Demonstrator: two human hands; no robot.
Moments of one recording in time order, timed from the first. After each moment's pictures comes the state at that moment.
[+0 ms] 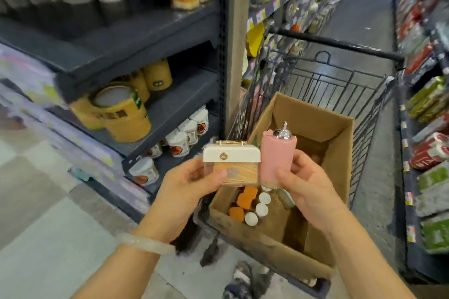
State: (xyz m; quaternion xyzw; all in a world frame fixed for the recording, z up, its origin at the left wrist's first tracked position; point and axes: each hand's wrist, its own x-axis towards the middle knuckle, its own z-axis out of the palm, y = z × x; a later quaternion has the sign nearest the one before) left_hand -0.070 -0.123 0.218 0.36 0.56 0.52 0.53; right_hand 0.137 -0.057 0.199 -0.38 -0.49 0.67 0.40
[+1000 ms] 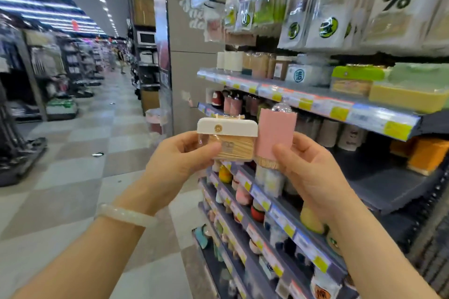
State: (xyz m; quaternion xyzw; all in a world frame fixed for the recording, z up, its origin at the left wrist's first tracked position) left_hand -0.393 -0.334 0.430 0.39 0.57 0.69 0.20; right_hand -0.239 -0.178 0.423 -0.07 -0.68 0.63 0.37
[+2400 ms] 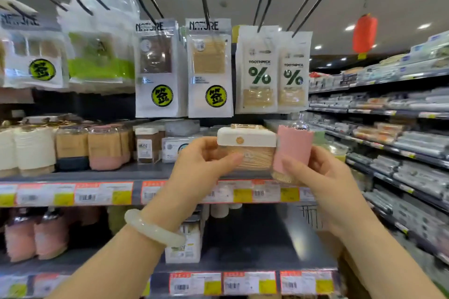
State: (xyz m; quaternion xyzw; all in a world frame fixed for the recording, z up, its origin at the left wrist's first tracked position) left_hand -0.476 -0.044 0.535 0.69 0.32 0.52 0.40; right_hand -0.287 -0.104 0.508 -0.41 -0.54 0.22 0.70
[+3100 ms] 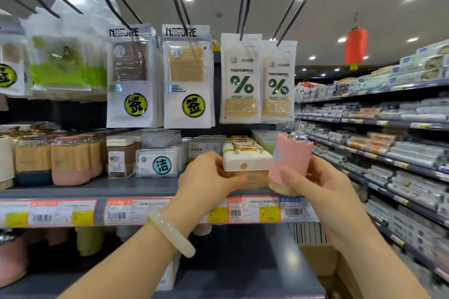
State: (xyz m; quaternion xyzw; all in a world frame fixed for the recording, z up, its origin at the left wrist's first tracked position) left_hand -0.418 -0.023 0.540 0.77 0.47 0.38 0.19; right_hand -0.245 -0.092 0.508 -0.44 -0.56 0.18 0.68
